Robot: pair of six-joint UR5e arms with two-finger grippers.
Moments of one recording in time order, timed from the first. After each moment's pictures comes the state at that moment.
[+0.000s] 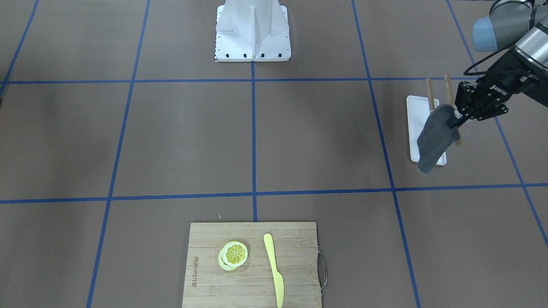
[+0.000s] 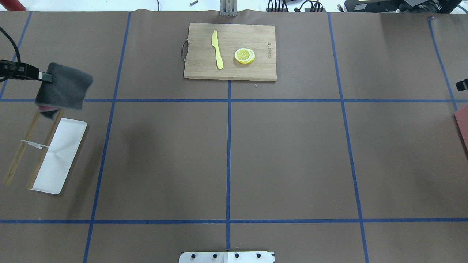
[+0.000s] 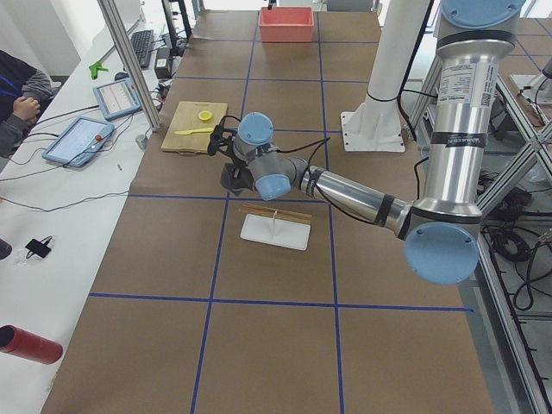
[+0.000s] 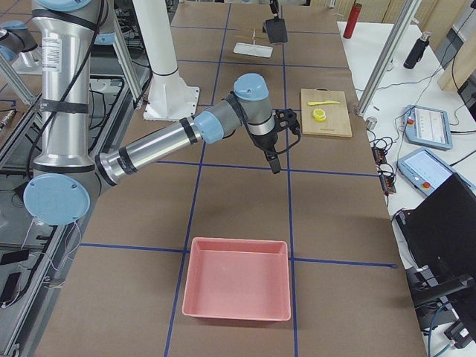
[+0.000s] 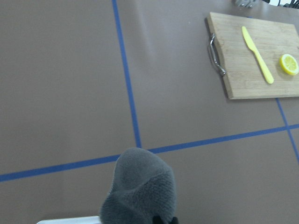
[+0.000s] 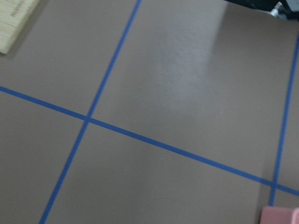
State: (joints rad) left arm -1.15 -1.68 -1.83 -2.37 -2.35 -0.89; right arm 1.27 -1.63 2.11 -1.39 2.20 0.27
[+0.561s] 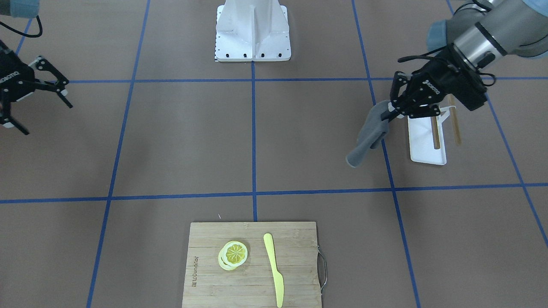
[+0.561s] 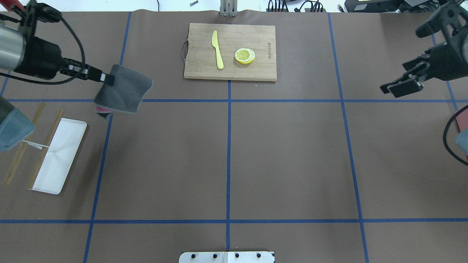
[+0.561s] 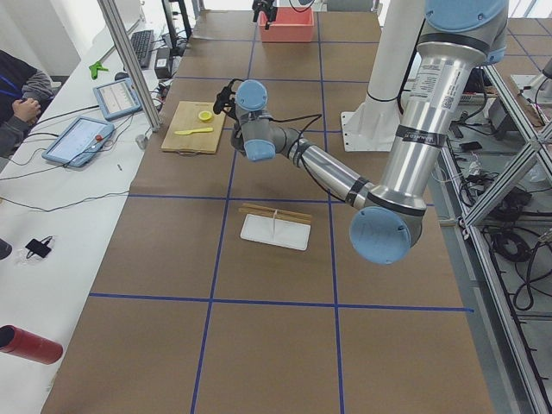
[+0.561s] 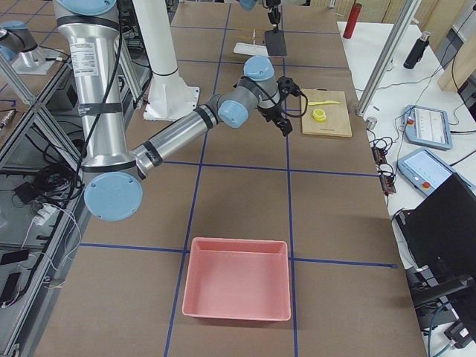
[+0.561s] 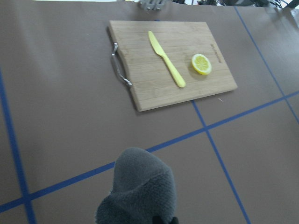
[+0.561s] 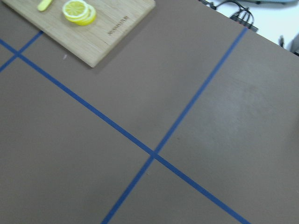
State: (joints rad) left arm -0.99 -1.87 -1.82 -2.37 -2.36 -0.89; right arm 1.06 -1.44 2.07 -1.28 2.19 0.17
